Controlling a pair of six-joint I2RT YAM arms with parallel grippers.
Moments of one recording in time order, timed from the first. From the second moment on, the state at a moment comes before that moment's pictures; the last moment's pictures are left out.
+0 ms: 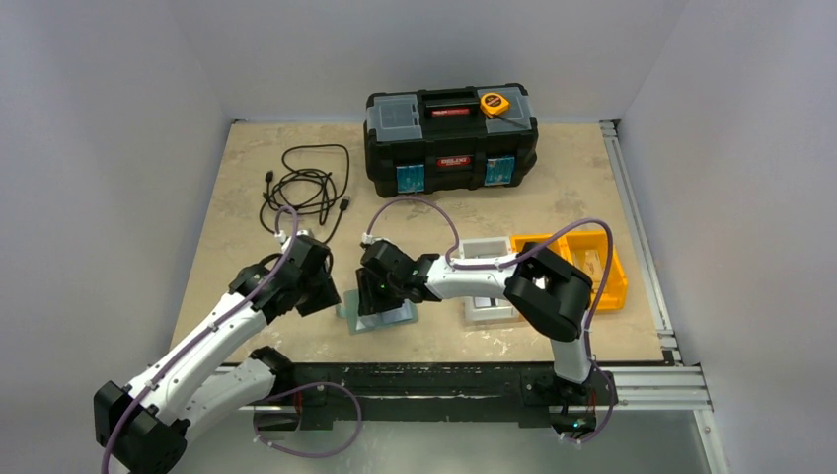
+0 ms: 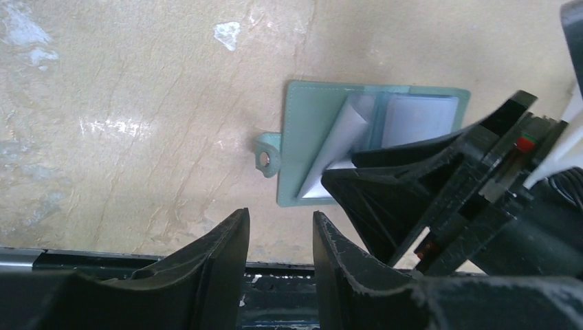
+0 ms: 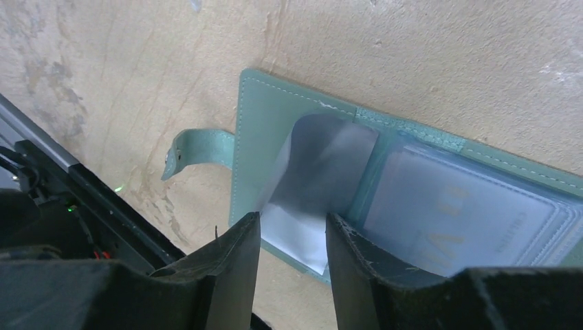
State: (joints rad) left arm -0.55 0.89 0.72 -0.93 -0.16 -0.88; right arm 1.10 1.95 1.22 -0.19 -0.06 0.79
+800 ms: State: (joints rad) left arm -0.77 1.21 0.97 -0.83 -0.07 -0.87; right arm 0.84 1.46 0.84 -0.21 0.02 0.82
